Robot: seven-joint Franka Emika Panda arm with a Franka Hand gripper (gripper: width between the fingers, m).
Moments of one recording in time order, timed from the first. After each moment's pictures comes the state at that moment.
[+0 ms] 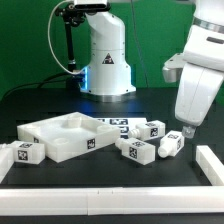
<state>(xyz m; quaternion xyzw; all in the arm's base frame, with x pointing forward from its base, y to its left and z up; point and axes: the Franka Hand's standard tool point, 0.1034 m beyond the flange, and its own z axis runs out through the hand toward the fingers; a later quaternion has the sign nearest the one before) 0.584 0.112 0.092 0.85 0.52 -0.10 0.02</state>
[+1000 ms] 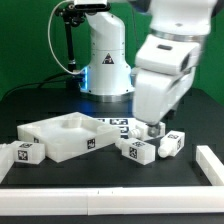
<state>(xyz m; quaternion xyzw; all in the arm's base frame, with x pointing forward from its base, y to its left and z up) 0.538 0.055 0.074 0.86 0.50 -0.07 0.00</state>
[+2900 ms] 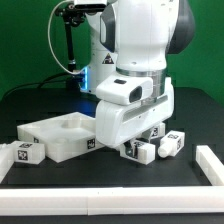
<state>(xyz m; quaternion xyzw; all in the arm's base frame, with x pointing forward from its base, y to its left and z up) 0.501 0.031 0.011 0.92 0.40 -0.02 -0.01</state>
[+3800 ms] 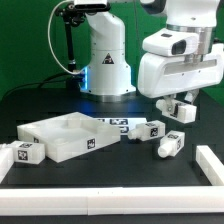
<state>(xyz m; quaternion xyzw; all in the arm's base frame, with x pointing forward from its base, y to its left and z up) 0.460 0.120 0.077 0.96 0.28 -0.03 0.01</state>
